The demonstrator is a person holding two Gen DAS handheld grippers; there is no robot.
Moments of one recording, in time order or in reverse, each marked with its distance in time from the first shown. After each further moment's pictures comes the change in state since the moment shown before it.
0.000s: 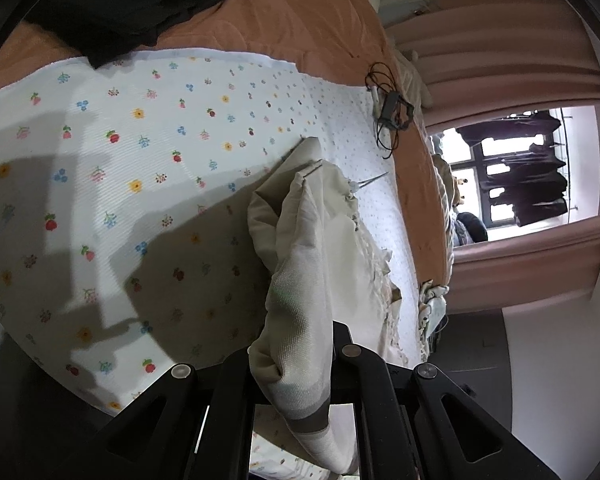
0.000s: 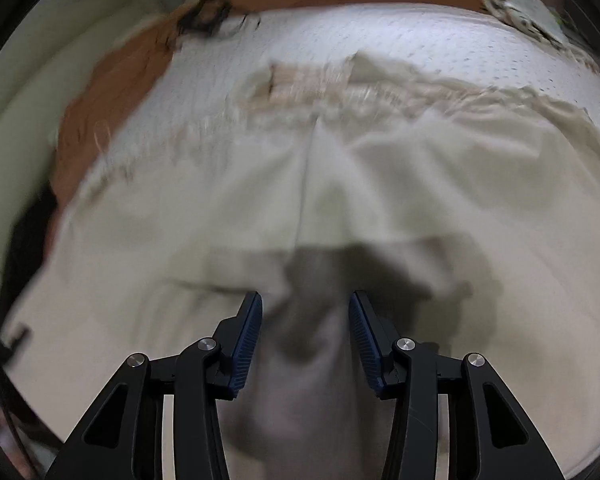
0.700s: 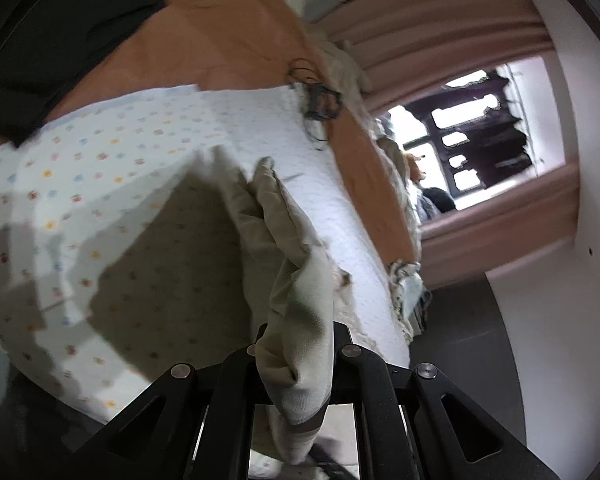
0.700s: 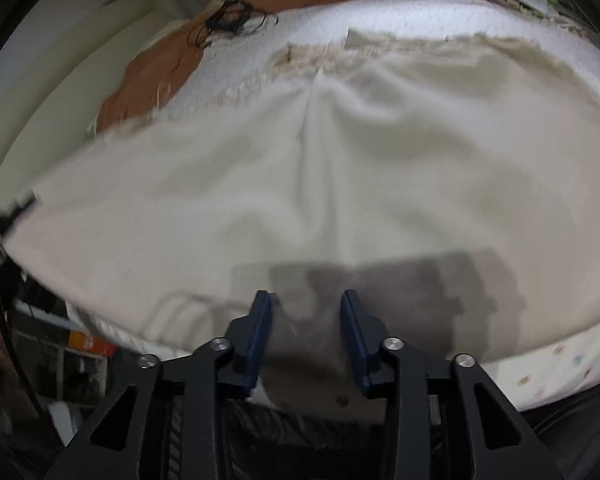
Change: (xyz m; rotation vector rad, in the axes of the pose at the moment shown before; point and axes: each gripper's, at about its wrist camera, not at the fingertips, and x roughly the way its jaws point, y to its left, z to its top) left arm -0.017 -0.100 -0.021 0.212 -0.007 -0.099; right arm -0.051 -0.019 -0.115 -0.008 0.025 0.111
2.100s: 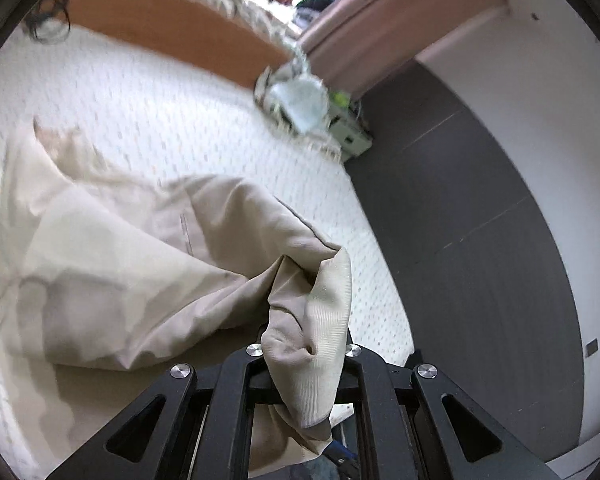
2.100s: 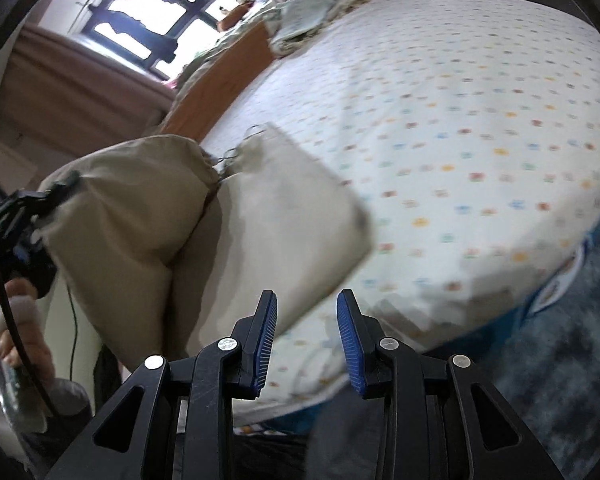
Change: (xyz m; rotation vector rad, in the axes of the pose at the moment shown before) left arm 0.292 -0.286 -0.222 0.511 0.553 -0.100; right arm -0.178 -0.260 -0.073 0.549 -0.330 0.055
